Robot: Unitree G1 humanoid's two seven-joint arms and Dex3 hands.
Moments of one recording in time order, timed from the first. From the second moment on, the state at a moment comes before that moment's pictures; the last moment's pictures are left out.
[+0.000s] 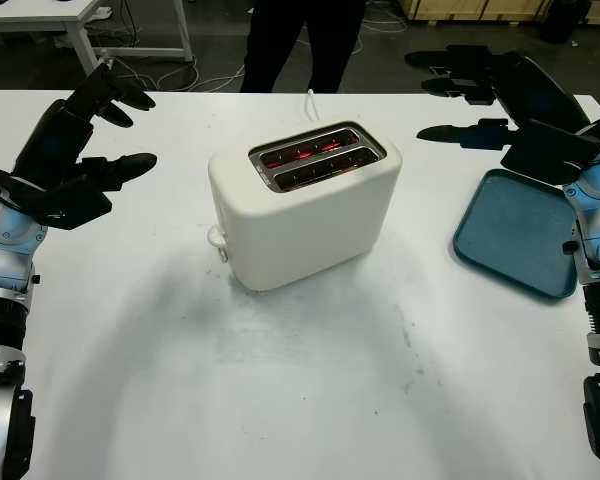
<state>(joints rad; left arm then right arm) -0.62 0.68 0.08 0.62 0.17 -0.60 -0.22 -0.69 -0.62 -0.01 0.24 -0.15 -0.12 0.44</state>
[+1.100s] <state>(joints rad) -0.62 0.68 0.08 0.62 0.17 -0.60 -0.22 -0.69 -0.62 -0.01 0.23 -0.17 -0.12 0.44</state>
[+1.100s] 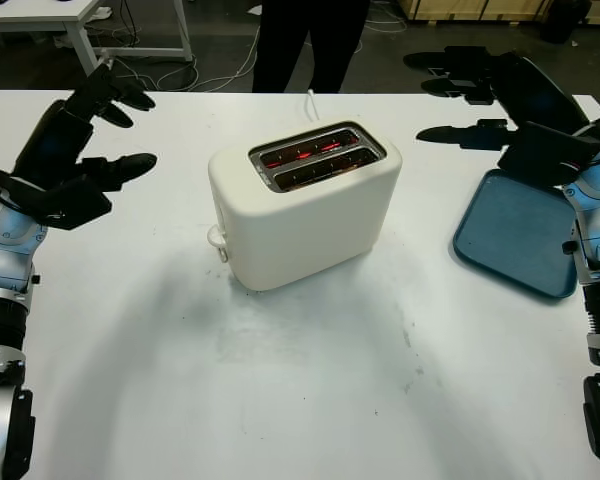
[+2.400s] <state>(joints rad) -0.62 0.67 0.08 0.62 0.17 -0.60 -0.22 -0.69 -0.62 -0.01 0.23 -0.17 -0.12 0.44</state>
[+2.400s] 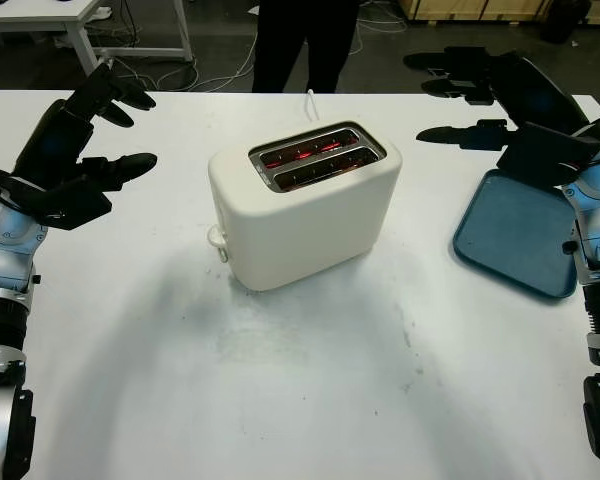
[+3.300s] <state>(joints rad) -0.62 0.67 0.08 0.62 0.16 -0.60 -0.23 -0.69 -0.62 -0.01 0.23 -0.17 -0.12 0.44</state>
